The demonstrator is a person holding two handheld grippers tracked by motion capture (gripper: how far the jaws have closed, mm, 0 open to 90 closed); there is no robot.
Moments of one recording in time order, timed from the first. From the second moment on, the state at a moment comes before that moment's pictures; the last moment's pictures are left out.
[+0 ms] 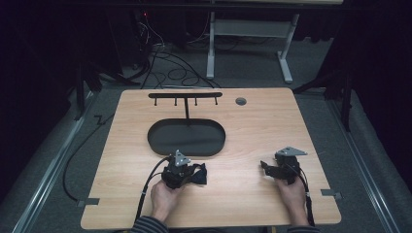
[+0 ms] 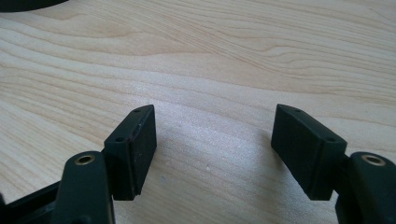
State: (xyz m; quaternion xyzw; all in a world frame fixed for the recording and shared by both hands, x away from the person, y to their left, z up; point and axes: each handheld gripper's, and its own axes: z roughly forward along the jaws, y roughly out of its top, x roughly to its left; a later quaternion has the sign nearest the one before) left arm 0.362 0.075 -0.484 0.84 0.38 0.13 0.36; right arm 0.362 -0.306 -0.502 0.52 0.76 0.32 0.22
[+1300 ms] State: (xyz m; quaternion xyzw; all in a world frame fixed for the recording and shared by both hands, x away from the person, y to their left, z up) left arm 0.343 0.128 -0.421 0.78 0.39 0.16 0.46; right arm 0.363 -0.307 -0.502 0.52 0.75 0.33 0.22
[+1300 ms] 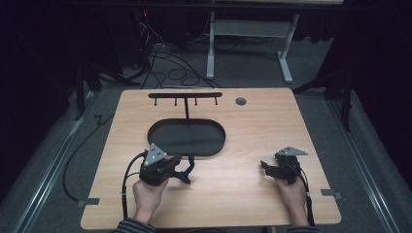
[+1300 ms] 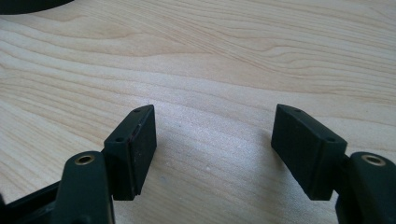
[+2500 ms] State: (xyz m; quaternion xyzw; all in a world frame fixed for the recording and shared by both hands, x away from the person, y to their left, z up) left arm 0.353 0.170 -0.381 0.77 0.39 0.19 0.47; right arm 0.362 -0.307 -0.502 0.52 0.76 0.33 0.22
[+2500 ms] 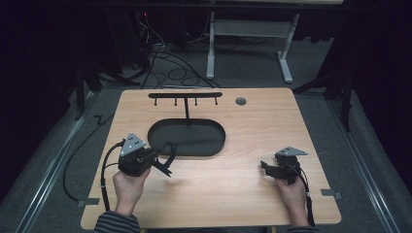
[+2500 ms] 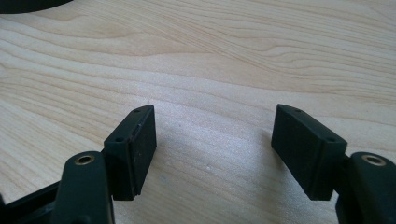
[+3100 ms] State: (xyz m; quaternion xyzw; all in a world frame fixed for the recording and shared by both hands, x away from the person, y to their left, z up) left arm 0.370 0.186 -0.364 0.76 0.40 0.19 0.48; right arm 0.362 -0.307 -0.502 0.52 0.76 0.33 0.22
